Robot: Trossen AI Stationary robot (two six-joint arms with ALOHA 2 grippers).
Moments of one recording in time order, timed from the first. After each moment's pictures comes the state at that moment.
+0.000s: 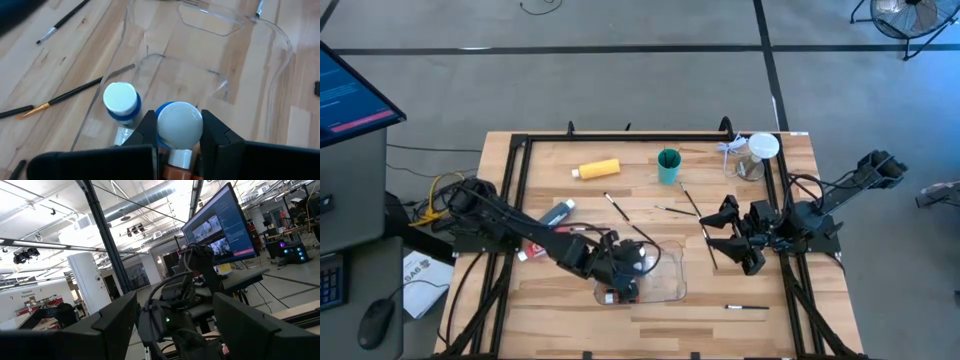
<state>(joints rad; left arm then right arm) -0.44 1.76 1.31 -0.52 -0.43 -0.71 0.56 1.00 0.60 0.76 0.48 0.24</state>
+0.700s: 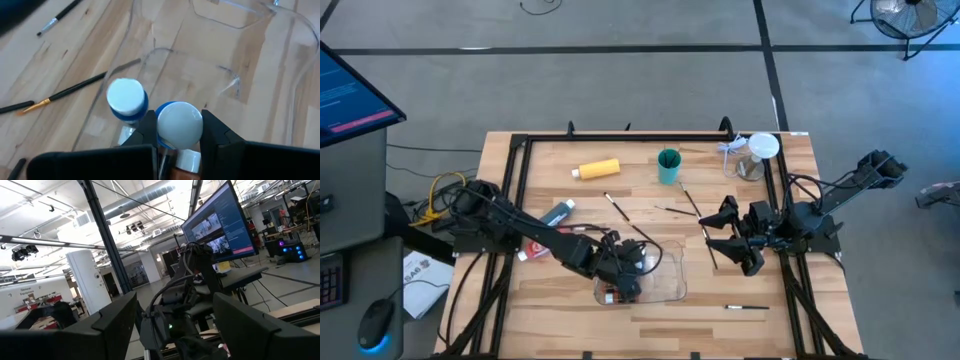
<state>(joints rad) -0.42 1.80 1.31 -0.52 -0.42 -0.71 0.56 1.00 0.60 0.74 0.48 0.24</state>
